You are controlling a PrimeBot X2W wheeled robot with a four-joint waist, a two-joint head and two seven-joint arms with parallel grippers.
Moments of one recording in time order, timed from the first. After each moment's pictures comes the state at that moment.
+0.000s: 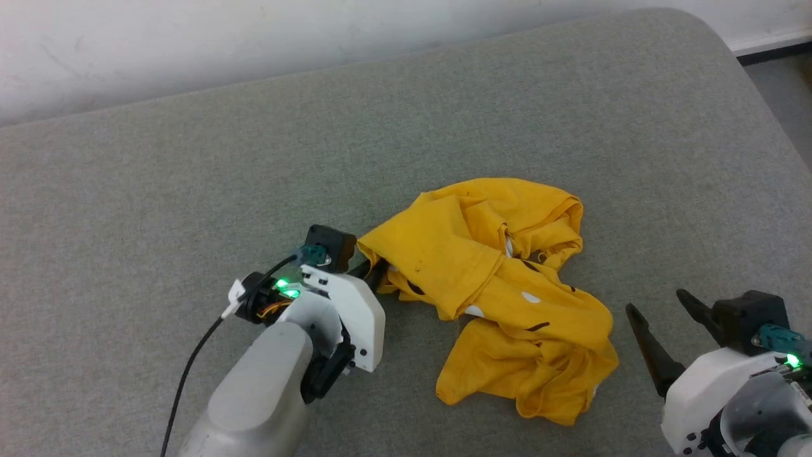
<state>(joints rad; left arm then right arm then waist) -0.52 0.14 -0.50 0.56 -0.41 -0.07 0.19 0.07 -0.22 0.03 -0.26 0.17 0.13 0.43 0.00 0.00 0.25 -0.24</state>
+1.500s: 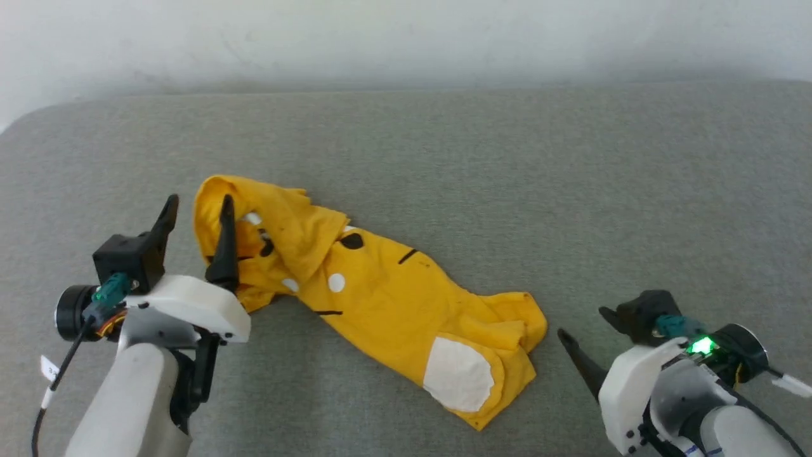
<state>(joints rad) -0.31 0.36 -0.23 0.20 -0.42 0.14 -0.11 -0.07 -0.26 0.25 -0.01 0.21 0.13 0.39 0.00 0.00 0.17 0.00</state>
